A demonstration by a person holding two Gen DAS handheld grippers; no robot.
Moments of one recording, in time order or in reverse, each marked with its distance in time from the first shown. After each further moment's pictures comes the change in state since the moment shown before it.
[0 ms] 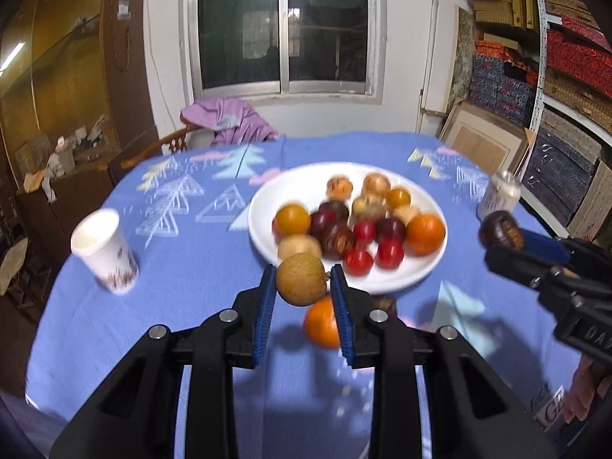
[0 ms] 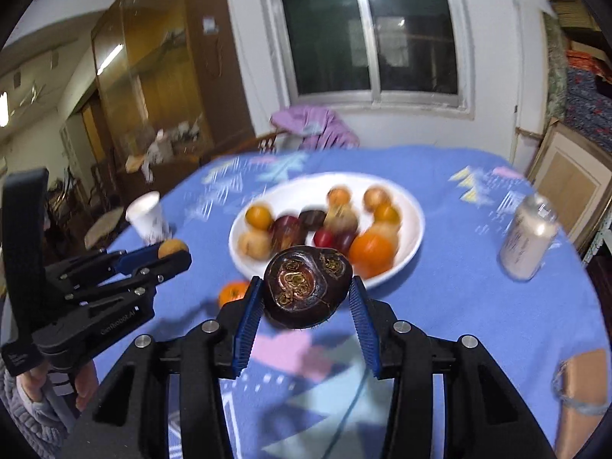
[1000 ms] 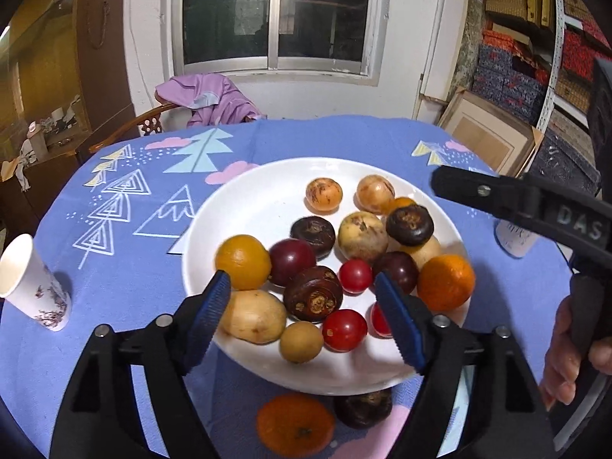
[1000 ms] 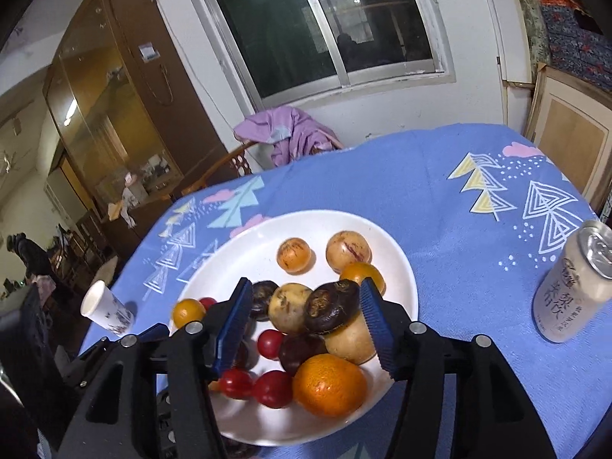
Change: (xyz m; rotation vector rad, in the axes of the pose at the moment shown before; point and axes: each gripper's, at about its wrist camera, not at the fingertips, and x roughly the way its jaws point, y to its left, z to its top) left arm 0.103 -0.013 0.033 -0.050 0.095 -0.052; right arm 0.111 -0.058 0.053 0.212 0.046 0.046
